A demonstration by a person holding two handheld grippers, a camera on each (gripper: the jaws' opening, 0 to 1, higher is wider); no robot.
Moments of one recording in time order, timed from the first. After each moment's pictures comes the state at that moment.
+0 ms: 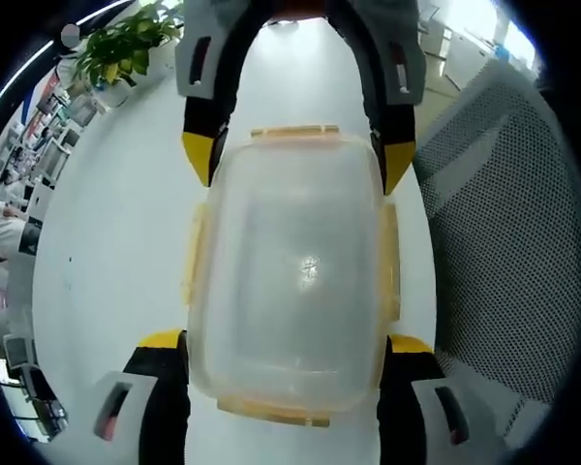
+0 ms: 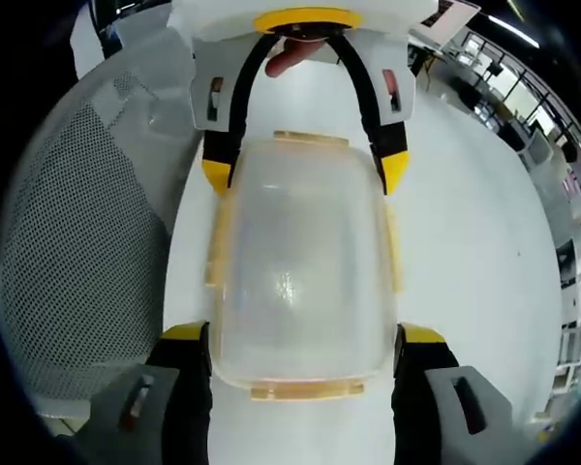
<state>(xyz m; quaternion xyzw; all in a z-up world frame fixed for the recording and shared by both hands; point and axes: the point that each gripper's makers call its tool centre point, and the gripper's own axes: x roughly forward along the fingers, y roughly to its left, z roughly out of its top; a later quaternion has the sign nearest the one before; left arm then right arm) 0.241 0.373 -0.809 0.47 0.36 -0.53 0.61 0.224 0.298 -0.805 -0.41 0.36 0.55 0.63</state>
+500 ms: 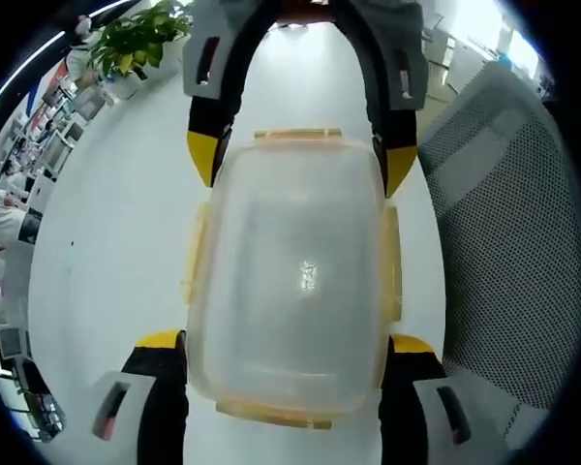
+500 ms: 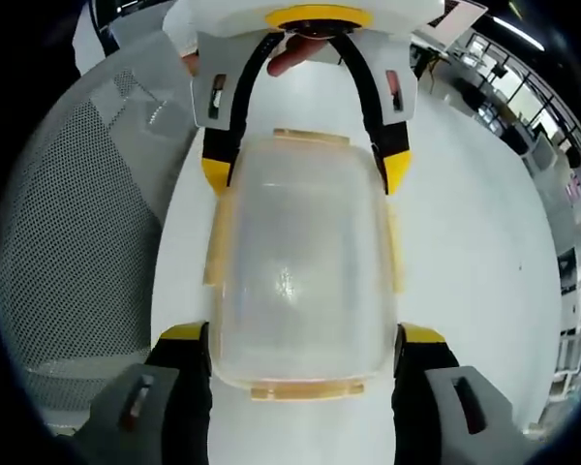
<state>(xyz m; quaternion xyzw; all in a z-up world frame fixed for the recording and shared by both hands) 0.255 0.393 -0.810 0.45 0.36 -0.53 0.62 0.240 0.317 -0.805 -0.42 0.36 0.55 0.62</state>
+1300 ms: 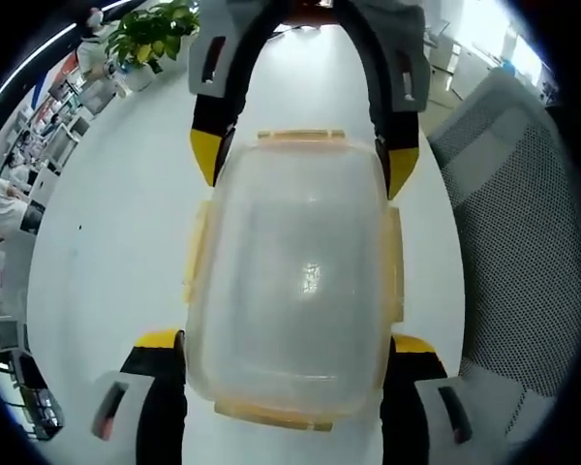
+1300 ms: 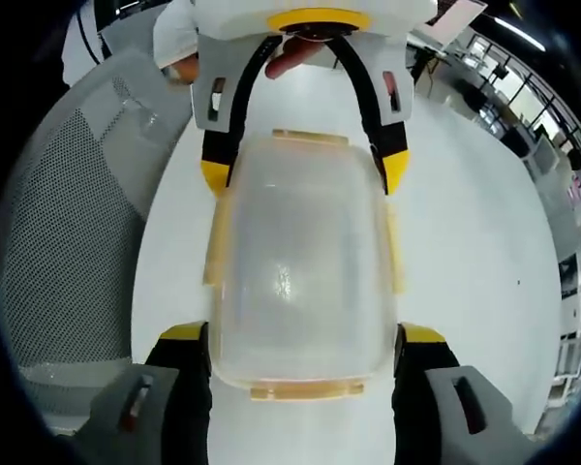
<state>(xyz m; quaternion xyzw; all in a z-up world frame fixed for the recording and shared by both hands) 0.284 0.415 -0.811 0.44 0.37 -0.53 0.62 0.270 0.341 -0.805 -0.42 0.36 0.56 0.62</state>
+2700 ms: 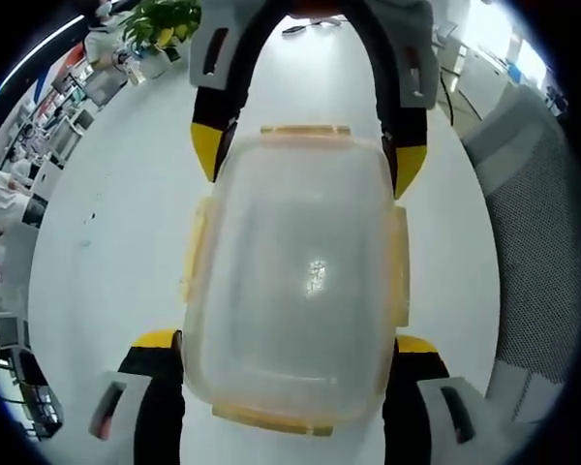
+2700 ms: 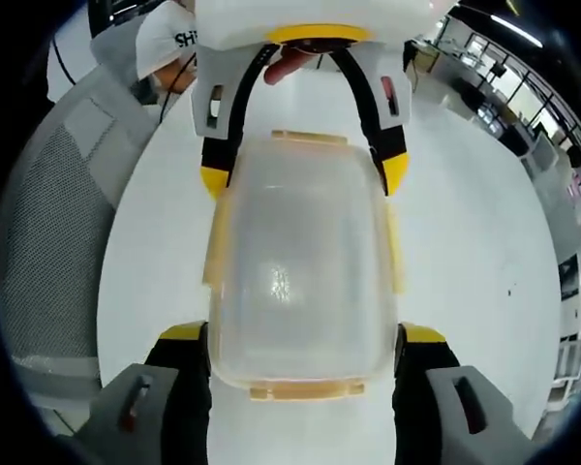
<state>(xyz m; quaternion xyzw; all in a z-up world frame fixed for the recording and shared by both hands) 0.351 0.424 -0.815 0.44 0.37 -0.52 0.63 0.334 0.349 -0.804 -0.41 0.36 0.56 0.62</state>
